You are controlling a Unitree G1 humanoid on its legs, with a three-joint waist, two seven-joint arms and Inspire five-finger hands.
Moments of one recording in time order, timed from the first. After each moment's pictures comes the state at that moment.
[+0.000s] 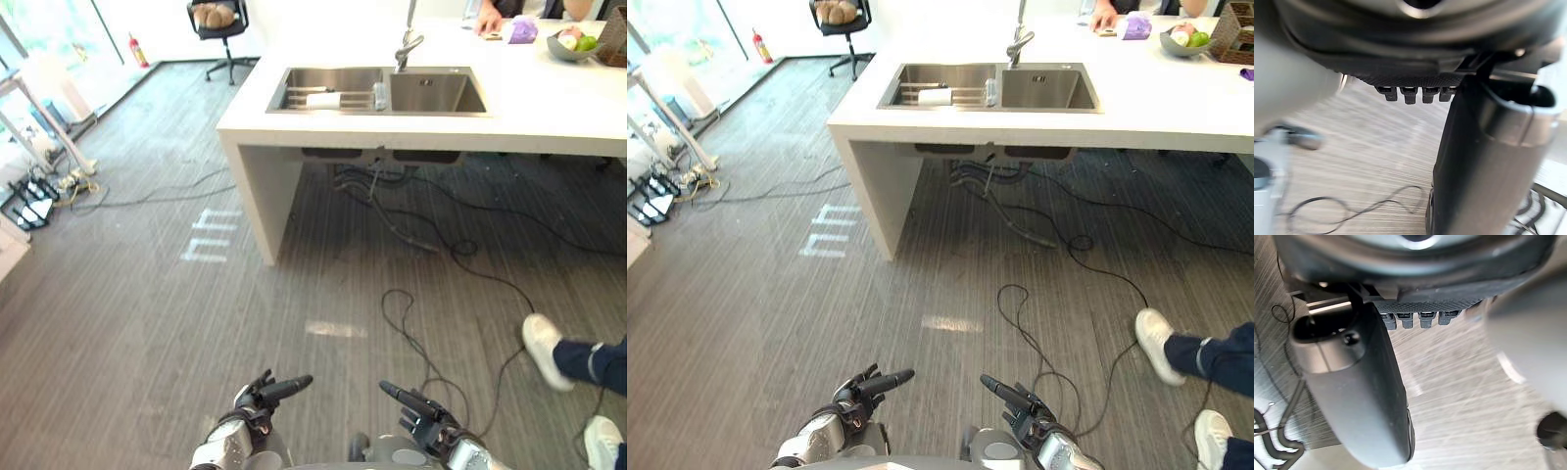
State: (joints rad) left arm 0.07 0.08 -0.08 0.71 -0.49 0.12 0.00; right arm 0.04 -0.17 -0.10 0.87 0.61 0.21 0.10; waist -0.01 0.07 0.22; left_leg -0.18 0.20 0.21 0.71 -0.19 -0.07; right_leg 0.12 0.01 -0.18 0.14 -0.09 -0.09
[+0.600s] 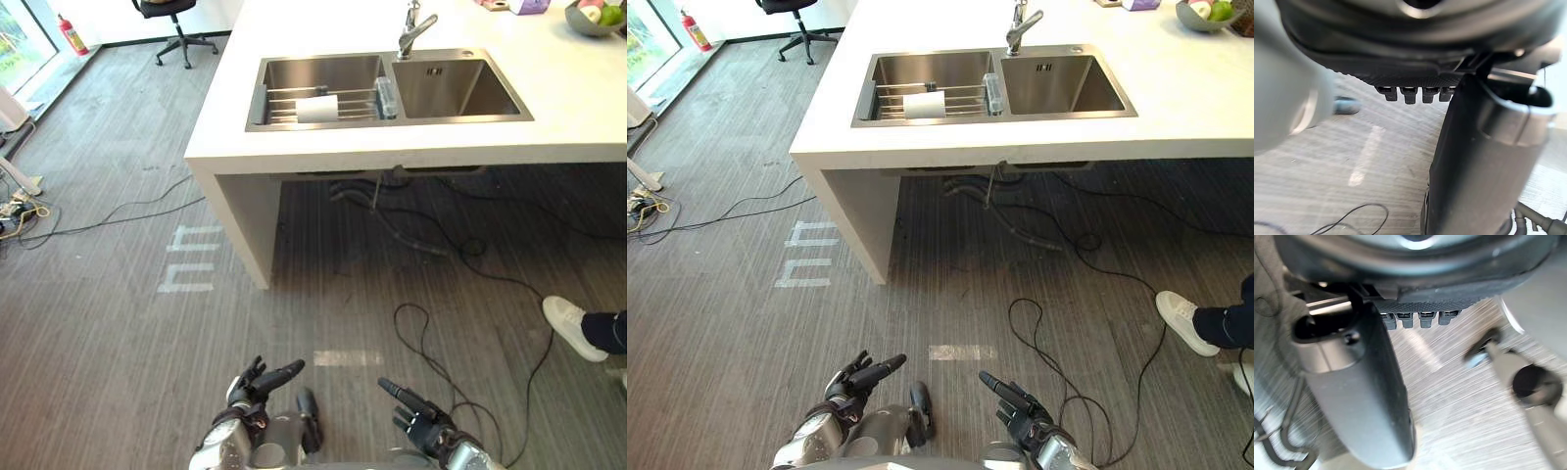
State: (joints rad) left arm 0.09 0.11 -0.07 0.67 -0.53 0.07 0.05; right arm 0.04 -0.15 -0.11 0.96 0.62 0.15 0.21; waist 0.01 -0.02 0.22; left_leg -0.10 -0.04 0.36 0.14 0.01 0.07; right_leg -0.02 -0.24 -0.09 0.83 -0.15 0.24
